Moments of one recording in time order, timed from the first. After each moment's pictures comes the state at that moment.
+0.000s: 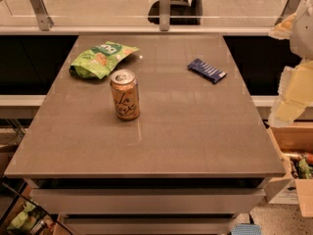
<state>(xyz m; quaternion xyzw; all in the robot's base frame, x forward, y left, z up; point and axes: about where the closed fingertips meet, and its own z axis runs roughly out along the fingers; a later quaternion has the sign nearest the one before) 0.438 -0.212 0.992 -0.60 0.78 -0.05 0.18</state>
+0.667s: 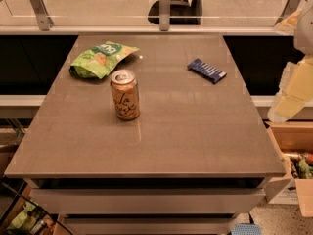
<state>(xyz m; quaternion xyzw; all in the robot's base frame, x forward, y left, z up) 0.445 -0.217 0.996 -0.58 0.78 -0.05 0.20</state>
